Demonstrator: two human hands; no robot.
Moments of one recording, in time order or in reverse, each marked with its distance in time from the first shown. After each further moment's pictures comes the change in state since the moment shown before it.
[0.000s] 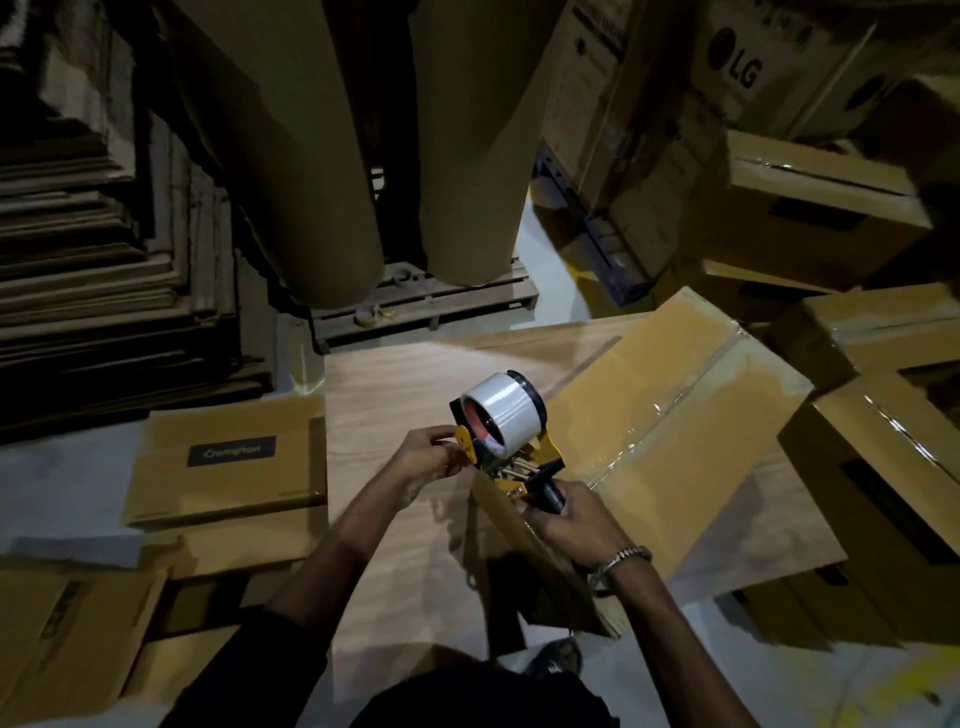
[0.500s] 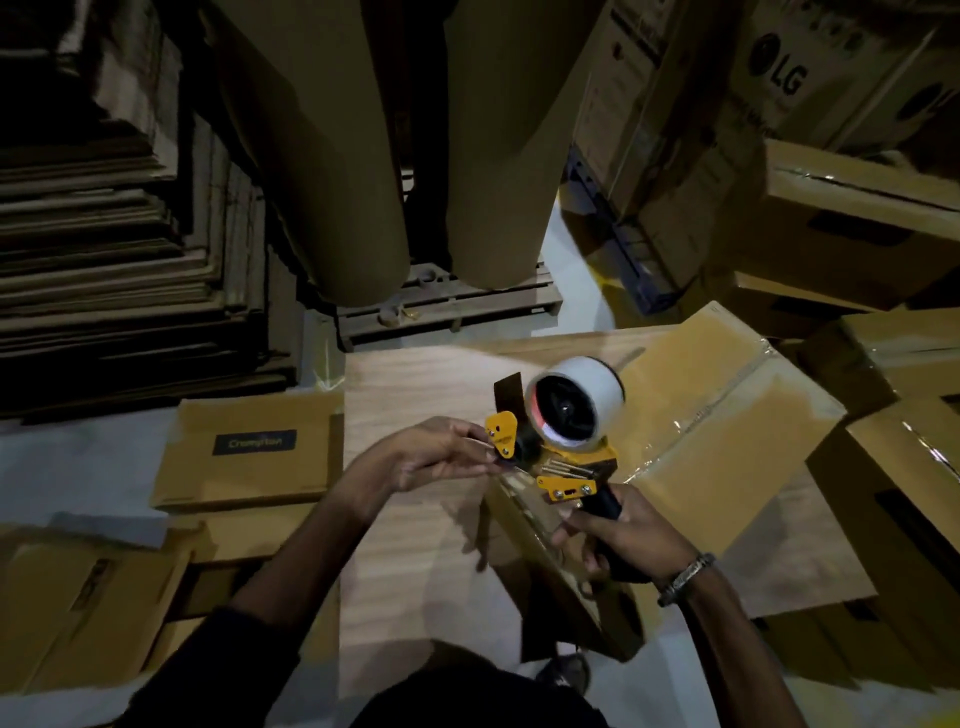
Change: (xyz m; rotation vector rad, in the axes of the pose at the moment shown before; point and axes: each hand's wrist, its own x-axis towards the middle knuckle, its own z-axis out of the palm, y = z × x) left_hand -0.050 0.070 -0.005 -0.221 -0.326 -0.177; right_hand -0.011 -0.014 -0.051 0.327 -0.235 -0.021
